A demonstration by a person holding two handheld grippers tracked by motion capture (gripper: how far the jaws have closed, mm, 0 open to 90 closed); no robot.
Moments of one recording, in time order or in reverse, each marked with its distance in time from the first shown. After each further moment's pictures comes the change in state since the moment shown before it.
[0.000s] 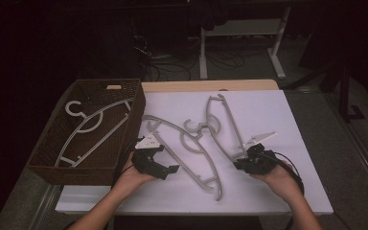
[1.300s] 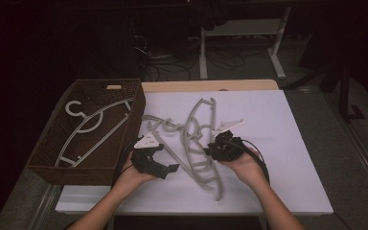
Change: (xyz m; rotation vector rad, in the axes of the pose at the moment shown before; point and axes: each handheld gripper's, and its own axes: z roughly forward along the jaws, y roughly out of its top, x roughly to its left) left arm -0.001 0.002 -0.002 -0.014 0.000 0.000; right arm 0.027 0.068 0.035 -0.119 -0.024 -0.048
